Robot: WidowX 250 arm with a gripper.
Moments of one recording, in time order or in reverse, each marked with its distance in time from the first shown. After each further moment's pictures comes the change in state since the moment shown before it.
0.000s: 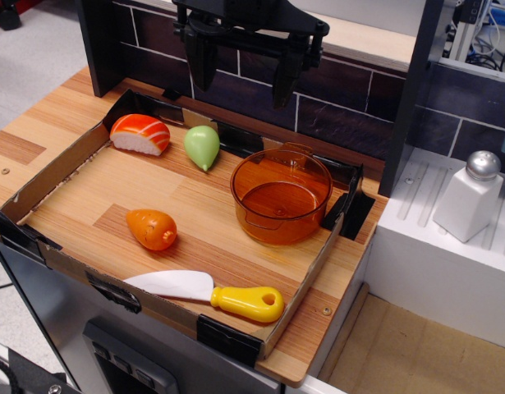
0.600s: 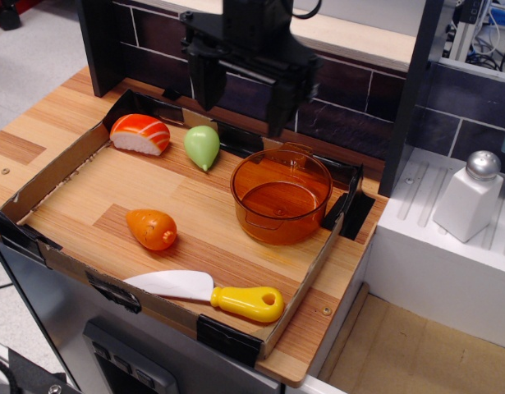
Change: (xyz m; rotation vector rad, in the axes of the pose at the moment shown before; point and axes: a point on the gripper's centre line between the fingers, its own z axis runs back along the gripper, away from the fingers) arm -0.011 0.009 -0.011 -0.056 0.018 -0.290
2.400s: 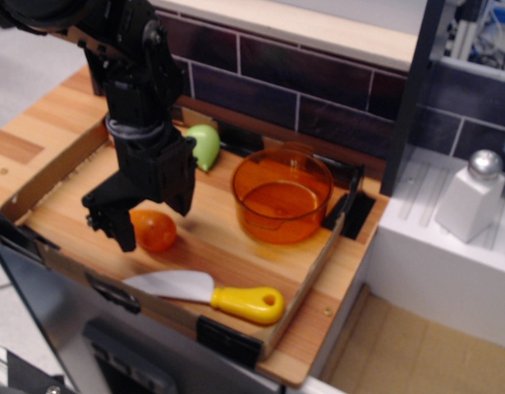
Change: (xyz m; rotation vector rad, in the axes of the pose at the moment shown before) arm -0.074 0.037 -0.096 -0.129 0.059 -1.750
